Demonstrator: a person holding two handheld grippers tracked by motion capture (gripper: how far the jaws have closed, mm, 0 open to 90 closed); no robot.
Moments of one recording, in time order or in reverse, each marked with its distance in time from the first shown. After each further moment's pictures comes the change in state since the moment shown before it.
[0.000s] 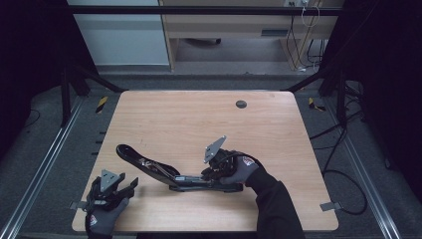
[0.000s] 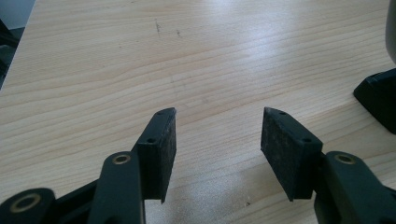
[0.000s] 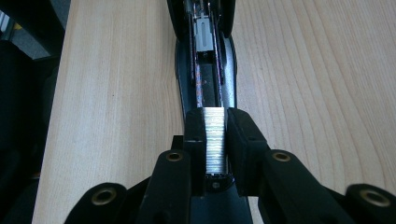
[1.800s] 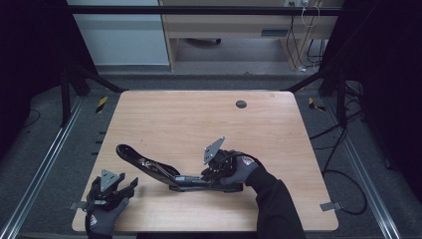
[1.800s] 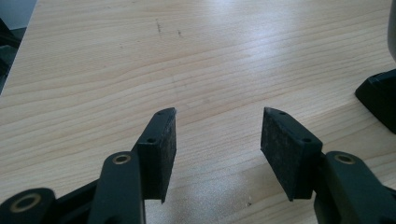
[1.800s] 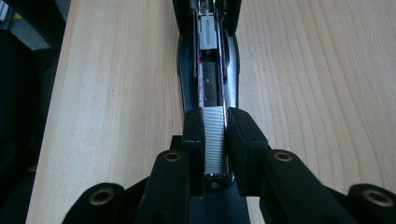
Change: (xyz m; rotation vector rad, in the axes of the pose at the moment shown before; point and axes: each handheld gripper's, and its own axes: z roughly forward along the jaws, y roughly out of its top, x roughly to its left) left arm 0.000 0.000 0.000 -0.001 0.005 0.001; right arm 0.001 0.001 0.002 0.007 0.007 -0.033
